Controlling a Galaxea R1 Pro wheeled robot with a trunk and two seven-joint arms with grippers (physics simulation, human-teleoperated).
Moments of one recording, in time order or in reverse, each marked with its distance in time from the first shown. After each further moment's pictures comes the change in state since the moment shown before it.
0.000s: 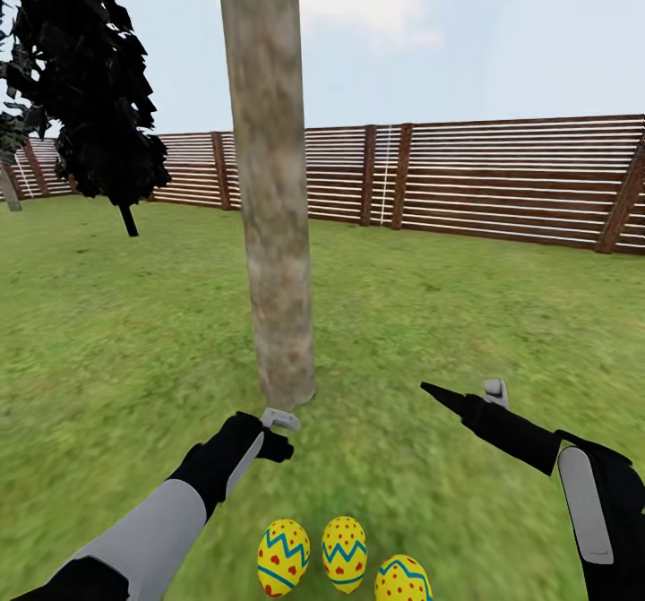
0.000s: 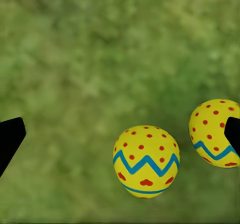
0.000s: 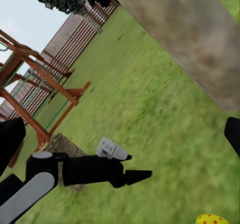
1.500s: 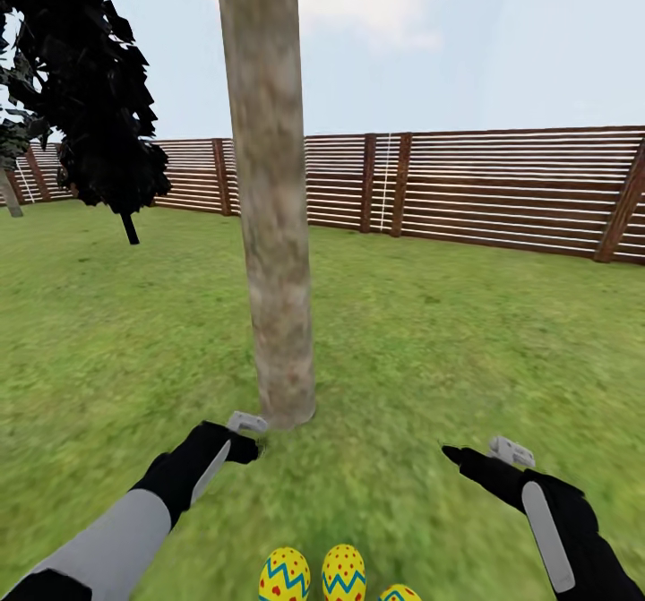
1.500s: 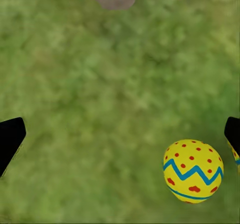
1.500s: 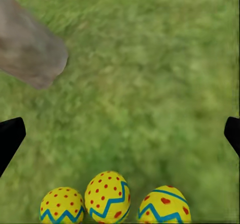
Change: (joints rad) left arm 0.033 0.121 0.015 -0.005 0.007 -0.089 0.010; right arm 0.053 0.009 0.095 0.245 0.100 -0.231 -0.742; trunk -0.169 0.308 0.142
